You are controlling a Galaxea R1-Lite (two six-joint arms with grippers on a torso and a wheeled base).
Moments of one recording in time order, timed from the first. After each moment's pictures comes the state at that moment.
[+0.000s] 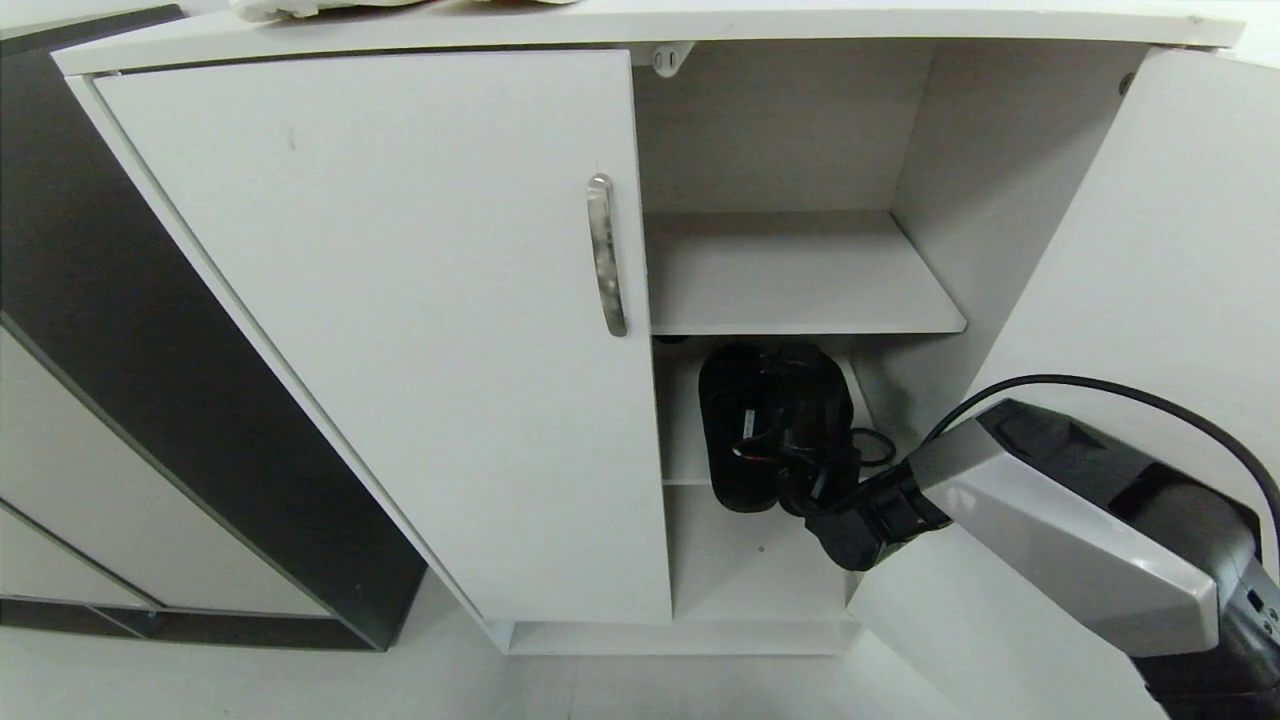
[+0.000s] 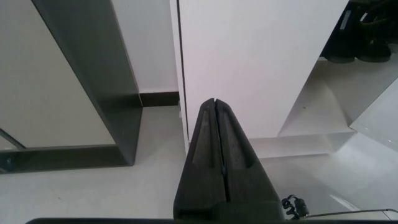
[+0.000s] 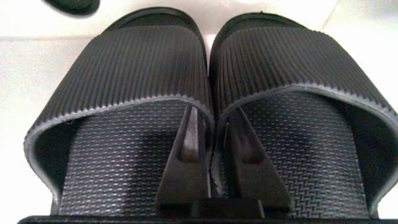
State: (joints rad) left arm 0.00 0.00 0.00 0.00 -0.03 0.02; right arm 0.59 2.48 -1.51 -0.94 -0.61 0.08
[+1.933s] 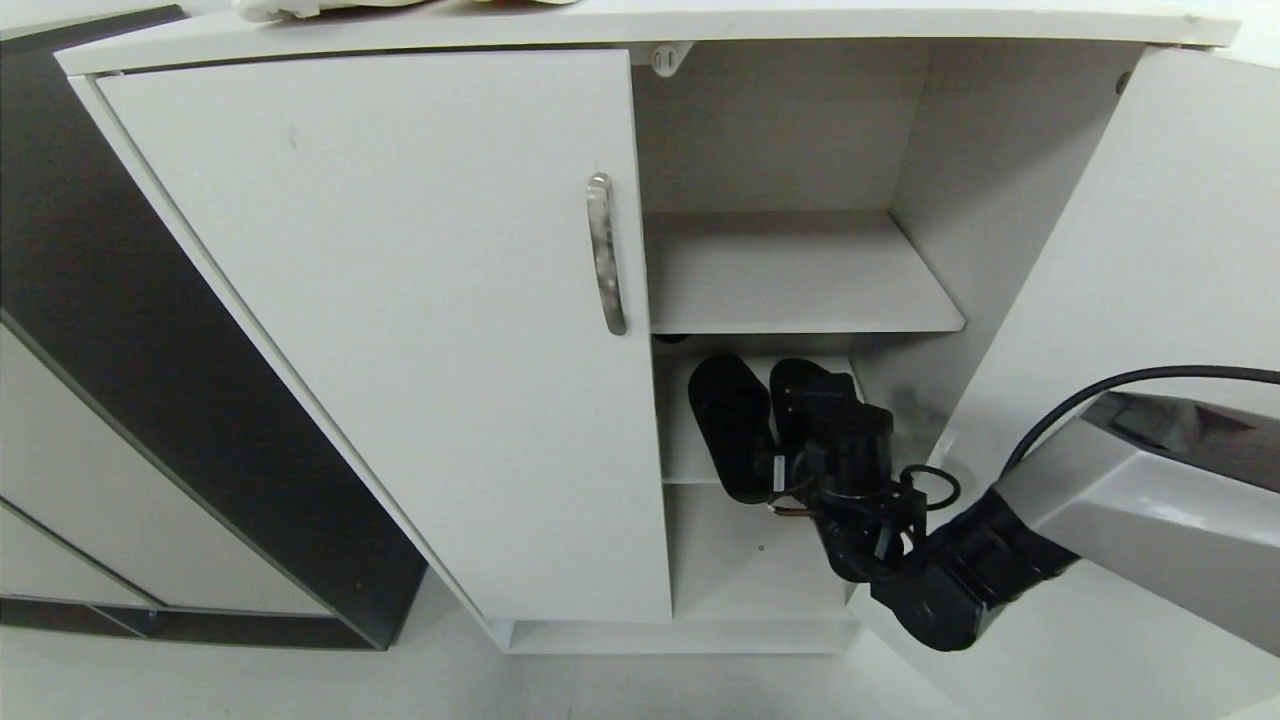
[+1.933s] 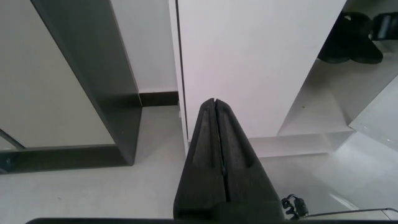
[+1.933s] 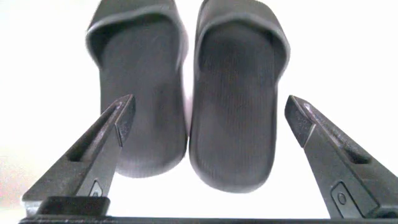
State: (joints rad) left arm 0.00 0.00 0.00 0.00 -0.03 0.02; right arm 0.66 2.21 -1.02 -1.03 -0.65 0.08
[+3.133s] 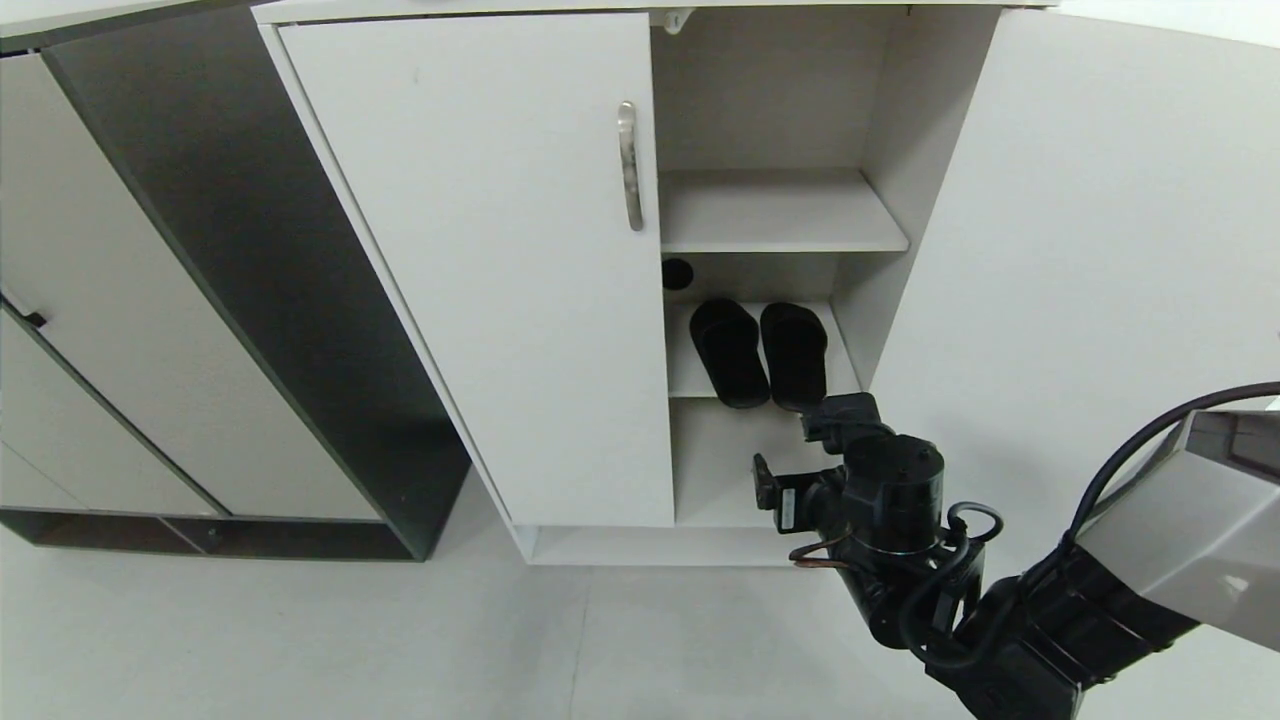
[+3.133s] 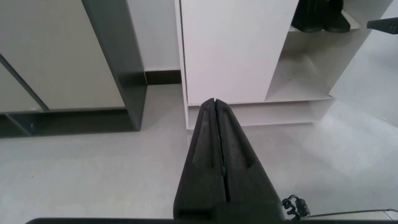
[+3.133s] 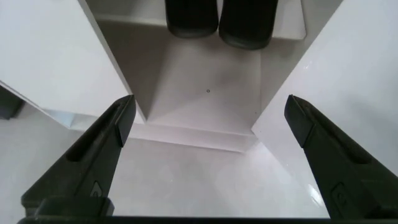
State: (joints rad) left arm 0.00 0.00 0.00 0.00 -0.03 0.02; right arm 0.75 2.07 -0.79 -1.15 -0.64 0.08
